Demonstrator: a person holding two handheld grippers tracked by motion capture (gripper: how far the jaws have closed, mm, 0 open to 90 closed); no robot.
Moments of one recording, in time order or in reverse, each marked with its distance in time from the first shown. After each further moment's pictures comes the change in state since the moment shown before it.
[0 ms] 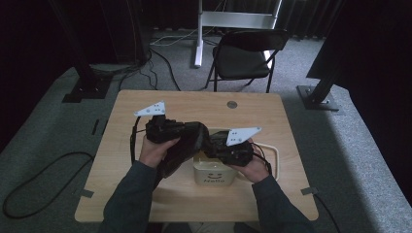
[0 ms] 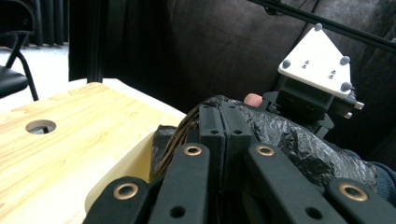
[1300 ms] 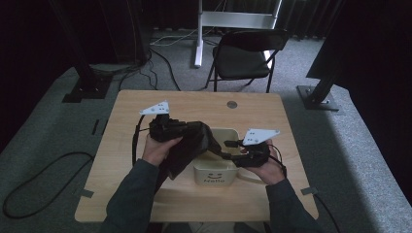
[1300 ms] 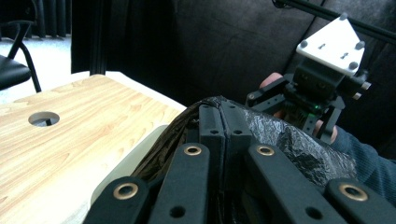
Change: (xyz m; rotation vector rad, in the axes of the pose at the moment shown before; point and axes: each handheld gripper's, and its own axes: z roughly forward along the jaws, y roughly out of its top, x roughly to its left) left arm 0.009 -0.004 0.015 0.035 0.007 -0.010; right arm -0.006 -0.020 -0.041 0.010 -0.174 0.036
